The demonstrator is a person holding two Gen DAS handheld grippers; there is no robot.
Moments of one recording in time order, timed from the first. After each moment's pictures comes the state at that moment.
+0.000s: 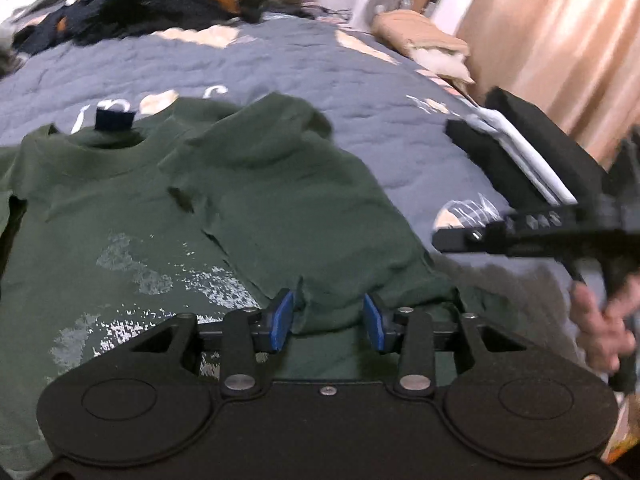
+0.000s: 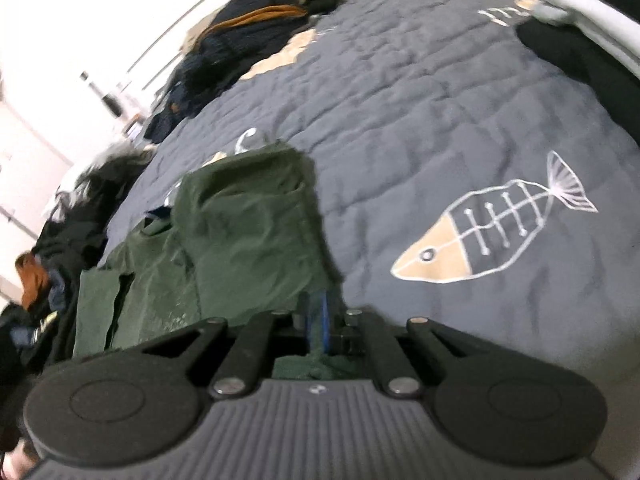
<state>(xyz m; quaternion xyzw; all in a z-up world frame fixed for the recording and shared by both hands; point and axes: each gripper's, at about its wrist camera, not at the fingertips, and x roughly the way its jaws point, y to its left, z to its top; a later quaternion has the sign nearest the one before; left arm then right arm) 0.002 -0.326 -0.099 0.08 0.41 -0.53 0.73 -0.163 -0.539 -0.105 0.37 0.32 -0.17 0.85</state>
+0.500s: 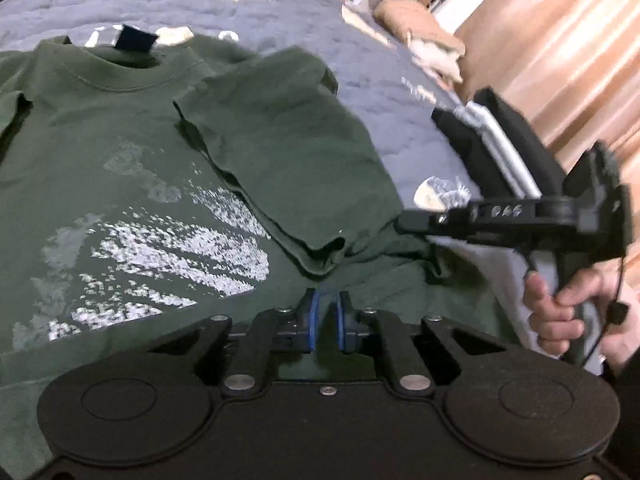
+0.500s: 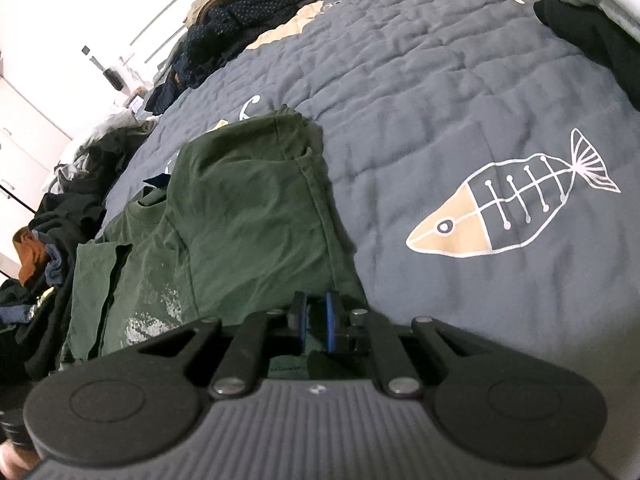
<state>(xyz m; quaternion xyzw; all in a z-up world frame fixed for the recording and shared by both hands) 0.009 -0.280 -0.101 0.03 0.47 -0.55 0.69 -0.153 -0.535 -0.117 0.37 0.36 -0.16 0.84</state>
